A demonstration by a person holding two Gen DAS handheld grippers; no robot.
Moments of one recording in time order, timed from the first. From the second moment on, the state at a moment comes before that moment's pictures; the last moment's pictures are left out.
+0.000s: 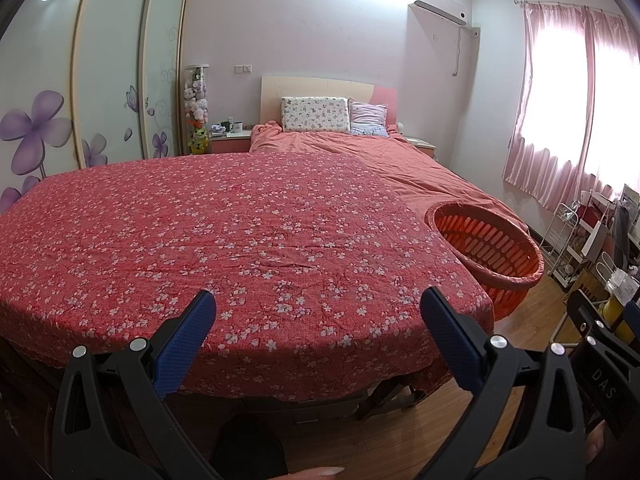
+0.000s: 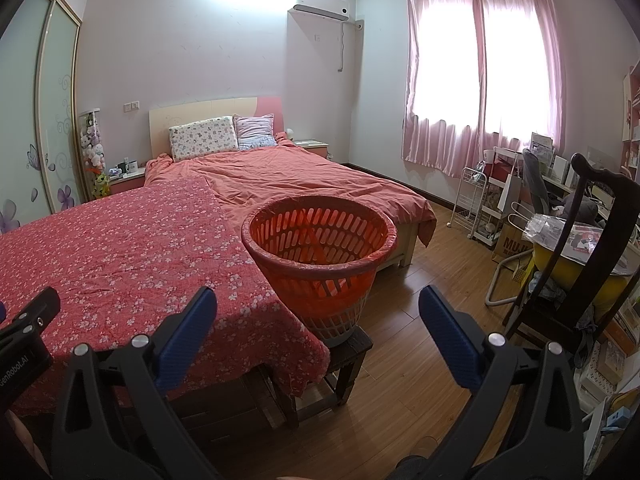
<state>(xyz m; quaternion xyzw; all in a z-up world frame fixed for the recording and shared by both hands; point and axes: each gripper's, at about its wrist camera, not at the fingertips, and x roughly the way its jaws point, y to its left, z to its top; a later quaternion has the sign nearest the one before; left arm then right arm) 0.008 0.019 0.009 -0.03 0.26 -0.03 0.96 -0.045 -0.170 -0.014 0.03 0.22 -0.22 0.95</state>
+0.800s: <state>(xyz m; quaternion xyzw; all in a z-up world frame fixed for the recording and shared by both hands) 0.008 0.022 0.008 -0.02 0.26 -0.03 0.97 -0.045 -0.170 -0.013 0.03 0.22 -0.22 0.95</state>
